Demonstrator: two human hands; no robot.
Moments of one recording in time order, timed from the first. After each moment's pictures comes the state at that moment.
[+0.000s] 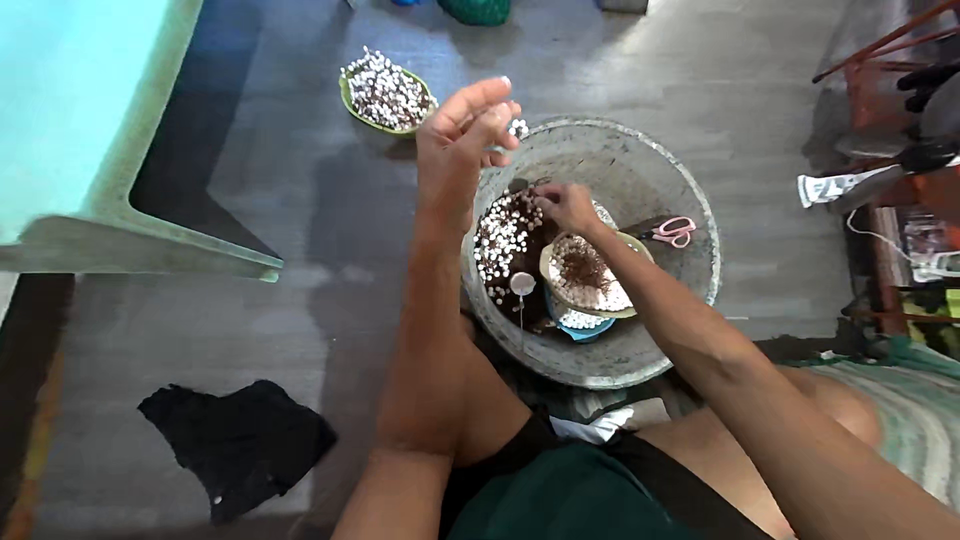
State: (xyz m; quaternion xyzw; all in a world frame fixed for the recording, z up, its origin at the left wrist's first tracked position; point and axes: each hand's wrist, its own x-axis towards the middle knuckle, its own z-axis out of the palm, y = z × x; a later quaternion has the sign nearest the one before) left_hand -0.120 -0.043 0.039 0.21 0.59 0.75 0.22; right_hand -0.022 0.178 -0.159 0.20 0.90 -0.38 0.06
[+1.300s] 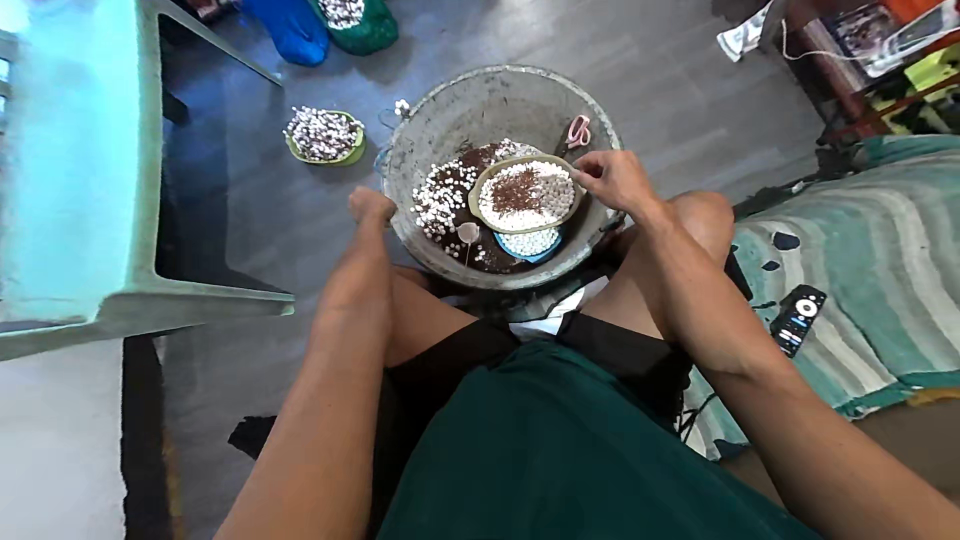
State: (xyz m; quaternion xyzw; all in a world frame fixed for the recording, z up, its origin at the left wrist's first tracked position) left_hand -0.079 -0.048 -0.102 0.04 0.98 0.05 0.19; right_hand 0.299 0.216 -0.075 0.33 0.88 -0.34 -0.05
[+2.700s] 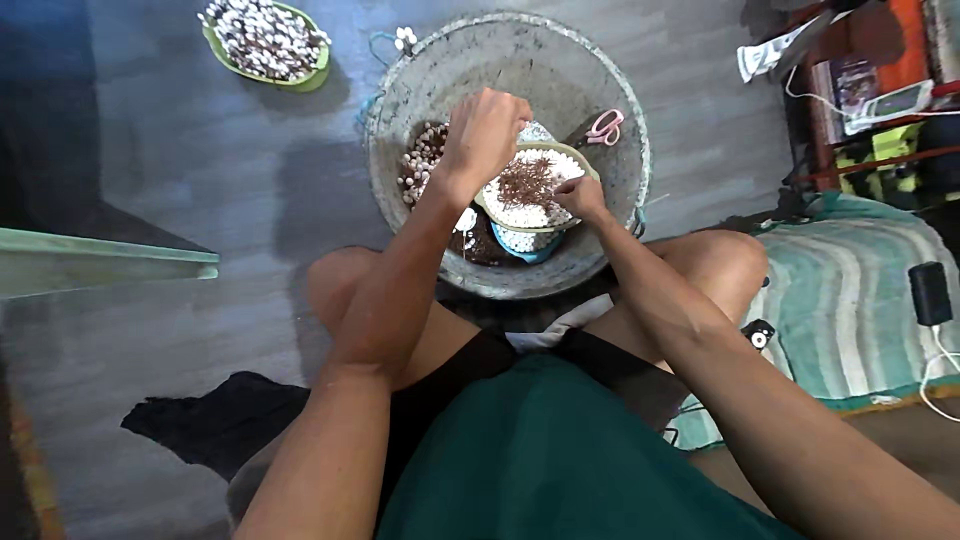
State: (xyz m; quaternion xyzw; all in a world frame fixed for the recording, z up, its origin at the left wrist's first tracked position) left_hand -0.003 0.060 -0.024 0.56 0.80 0.15 0.18; right_hand 0.204 0.212 -0.205 0.48 0.78 -0.37 0.15
